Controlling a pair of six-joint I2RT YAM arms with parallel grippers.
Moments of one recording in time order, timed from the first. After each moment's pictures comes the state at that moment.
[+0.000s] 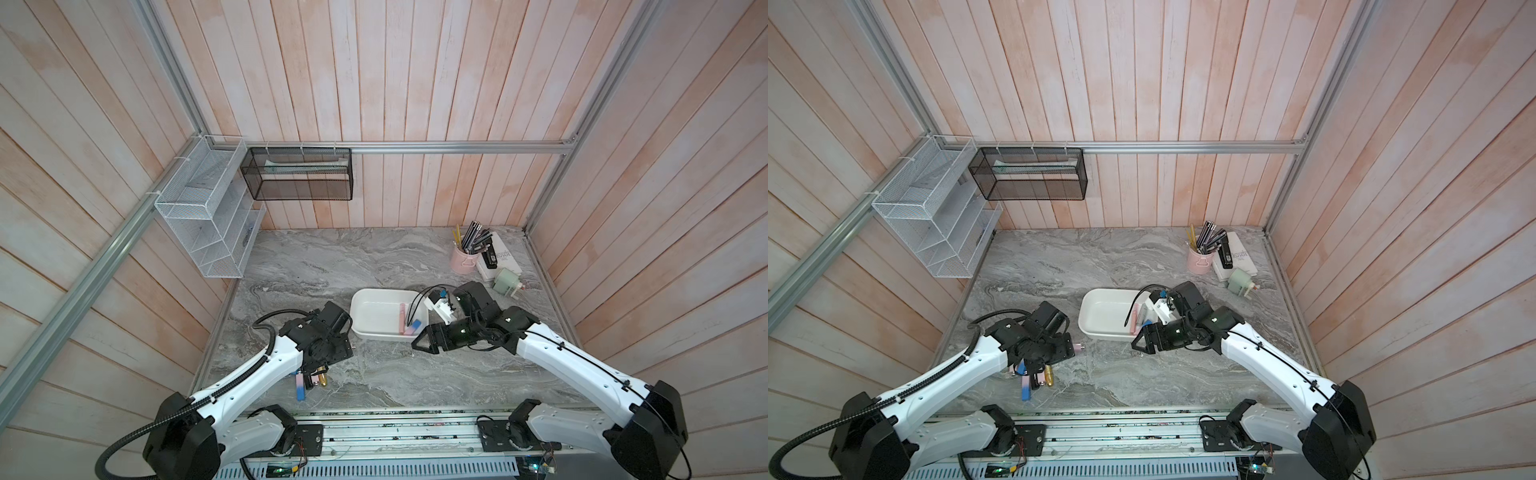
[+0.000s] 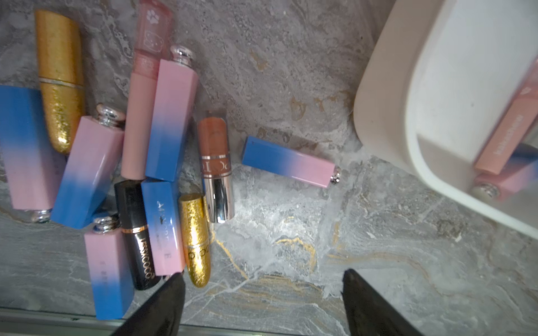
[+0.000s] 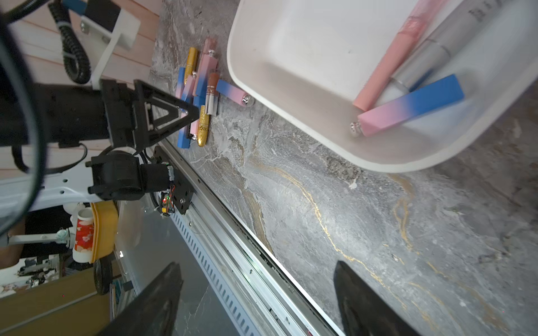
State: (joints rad) left arm -0.59 1.18 0.79 -0.92 -0.06 -0.91; right arm 0.69 1.18 0.90 -0.67 -0.58 0.45
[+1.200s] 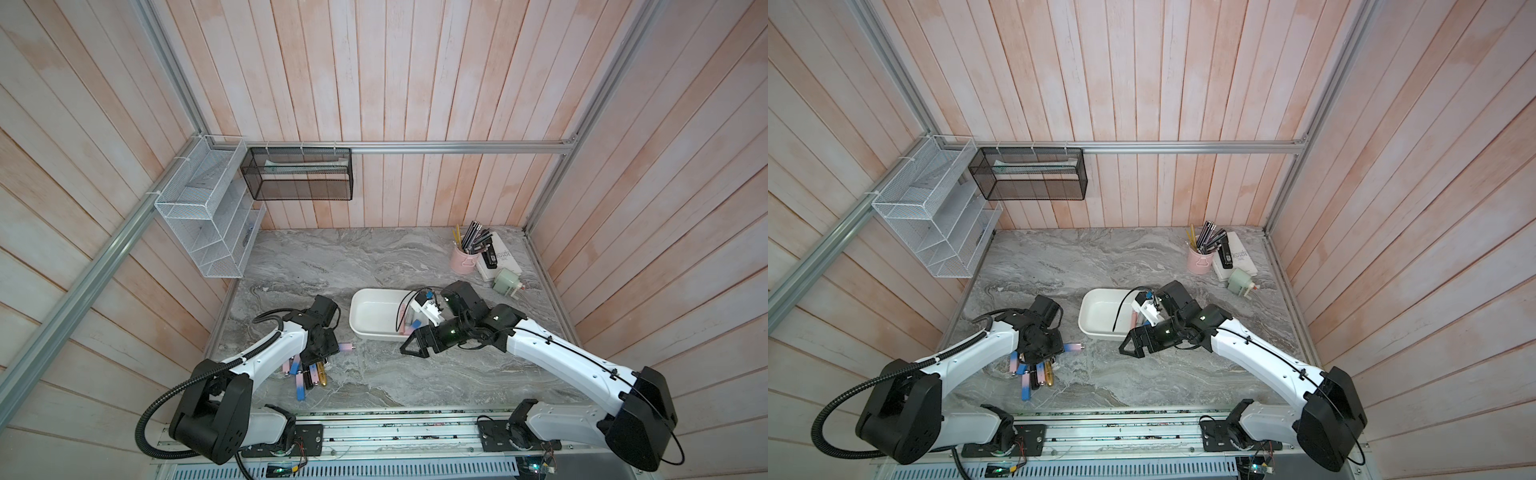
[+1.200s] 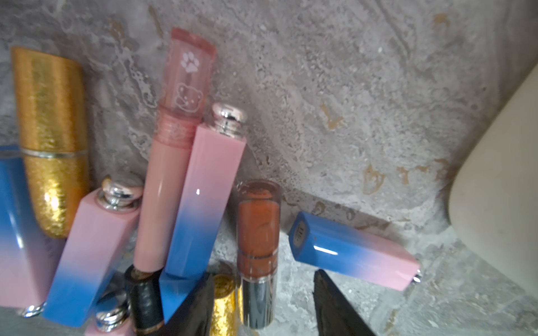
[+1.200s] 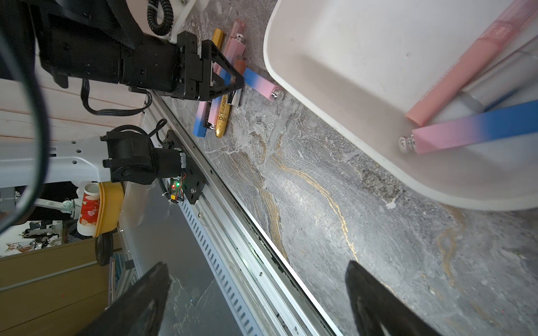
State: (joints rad) left arm -0.39 1.36 0.73 -0.77 -0.02 -0.75; right arm 0.75 1.24 0.94 -0.63 -0.59 0.42
